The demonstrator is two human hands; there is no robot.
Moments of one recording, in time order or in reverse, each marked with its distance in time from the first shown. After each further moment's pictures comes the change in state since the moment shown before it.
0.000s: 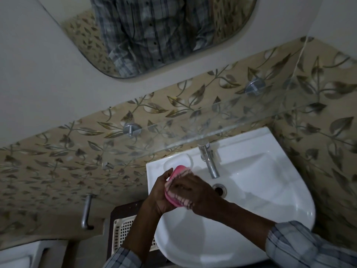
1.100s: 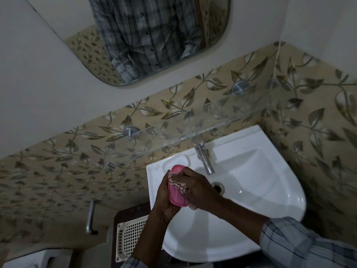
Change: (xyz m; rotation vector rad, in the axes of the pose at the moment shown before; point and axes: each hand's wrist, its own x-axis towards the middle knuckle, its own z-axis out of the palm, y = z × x) left_hand -0.010 -0.043 0.019 0.016 0.129 0.335; right_hand 0.006 -0.028 -0.021 0.189 0.037 0.504
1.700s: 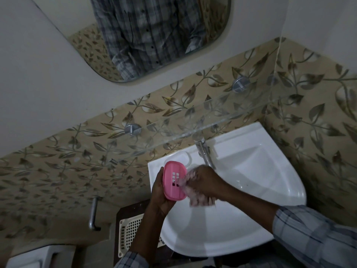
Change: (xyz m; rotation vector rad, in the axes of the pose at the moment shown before) left_hand -0.002 0.012 -0.015 0.033 0.056 0.040; right_hand 0.004 0.001 -0.019 0.197 -0.115 0.311
